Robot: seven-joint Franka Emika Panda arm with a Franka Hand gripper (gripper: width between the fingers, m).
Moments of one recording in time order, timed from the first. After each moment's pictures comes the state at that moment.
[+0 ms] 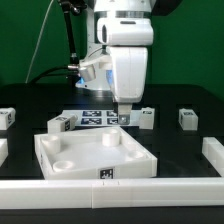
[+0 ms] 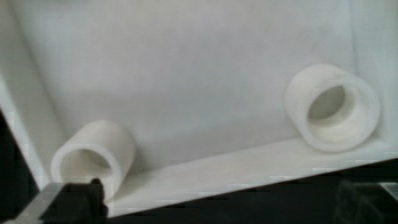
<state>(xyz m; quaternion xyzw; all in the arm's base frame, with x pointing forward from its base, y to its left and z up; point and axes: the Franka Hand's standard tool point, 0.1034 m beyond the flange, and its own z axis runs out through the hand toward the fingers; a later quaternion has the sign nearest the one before) 0.508 -0.005 0.067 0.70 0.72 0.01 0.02</state>
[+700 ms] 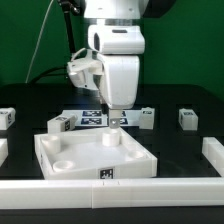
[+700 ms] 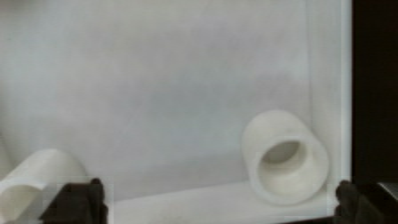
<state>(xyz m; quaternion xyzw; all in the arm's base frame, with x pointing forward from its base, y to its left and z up) 0.492 -0.038 0.058 0.64 0.77 0.00 0.01</state>
